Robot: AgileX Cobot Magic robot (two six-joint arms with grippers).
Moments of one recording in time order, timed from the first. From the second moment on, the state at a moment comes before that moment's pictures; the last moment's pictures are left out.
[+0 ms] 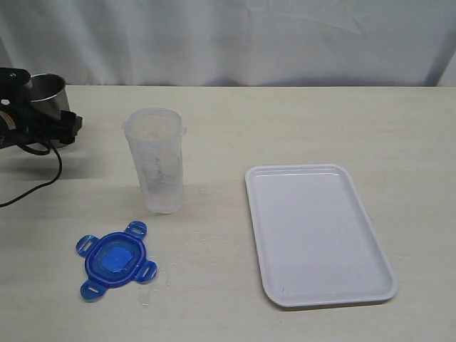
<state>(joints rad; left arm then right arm) 0.21 2.10 -1.03 0.38 -0.42 -0.23 0.09 0.00 0.00 -0.06 0.35 -0.01</state>
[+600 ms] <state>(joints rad) 0.21 1.99 -0.79 0.38 -0.55 -0.21 0.09 0.00 0.00 -0.06 0.35 -0.01</state>
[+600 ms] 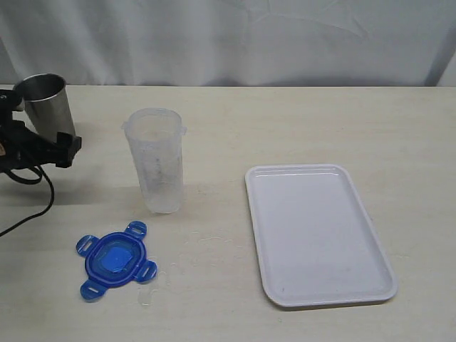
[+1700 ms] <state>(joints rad) 0.21 1.46 -0.32 0.47 -0.79 -0.29 0.09 0.00 0.00 -0.08 -0.15 -0.01</state>
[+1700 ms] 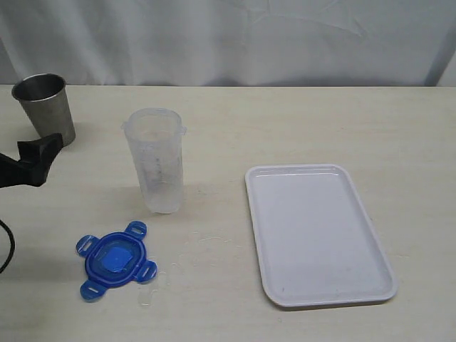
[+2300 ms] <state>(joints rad) 0.21 1.23 -0.21 0.77 -0.85 -0.47 0.09 0.02 -0.09 -0.12 -0.41 0.40</state>
